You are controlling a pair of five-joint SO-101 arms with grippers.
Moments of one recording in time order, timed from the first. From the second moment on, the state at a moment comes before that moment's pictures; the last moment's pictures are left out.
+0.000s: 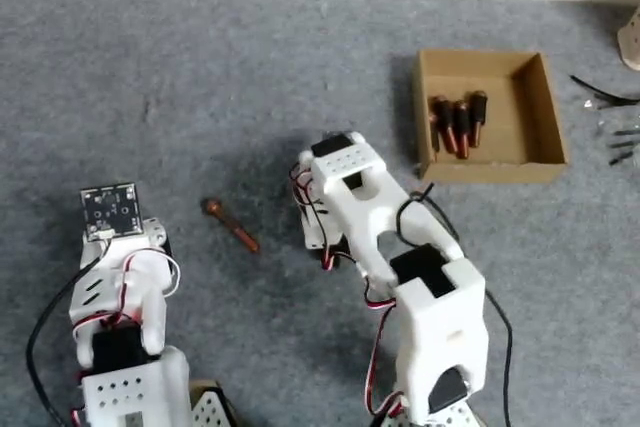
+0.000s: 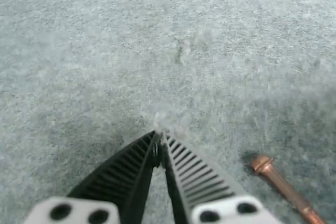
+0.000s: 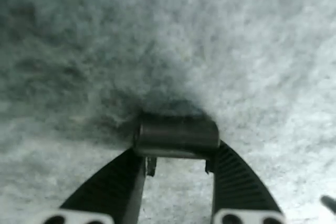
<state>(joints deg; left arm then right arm) -18.5 -96.7 92.0 41.0 -0.7 -30.9 28.7 5.8 80.0 -22.9</state>
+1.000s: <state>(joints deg) -18.5 -96.7 92.6 41.0 -0.7 -20.0 -2.0 10.9 76.8 -21.1</state>
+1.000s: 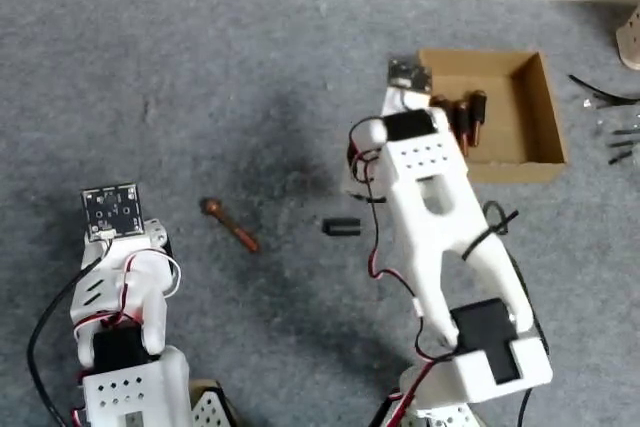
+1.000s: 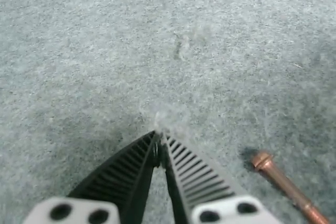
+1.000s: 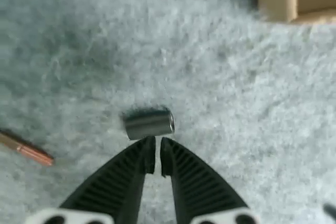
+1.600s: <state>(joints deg) -17.8 -96.7 93.0 40.0 -0.7 -21.5 -3.1 23.7 65.8 25.6</state>
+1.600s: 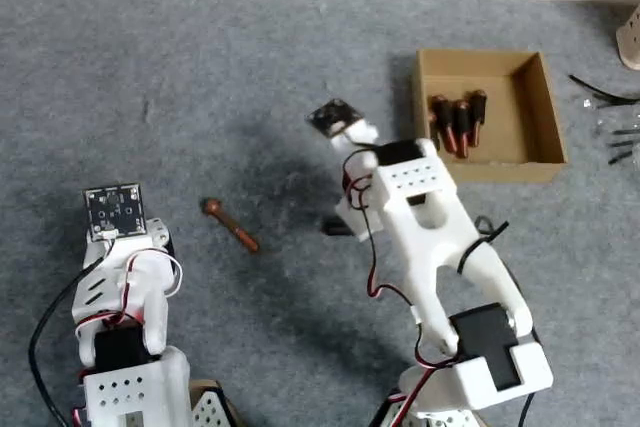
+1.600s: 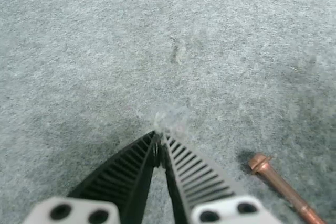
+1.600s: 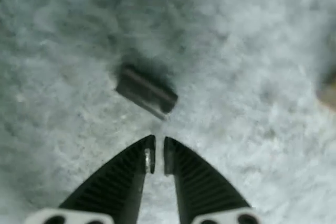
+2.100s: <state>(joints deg) -17.8 -96.7 93.0 40.0 -0.7 -27.5 -2.9 25.9 59.3 39.0</state>
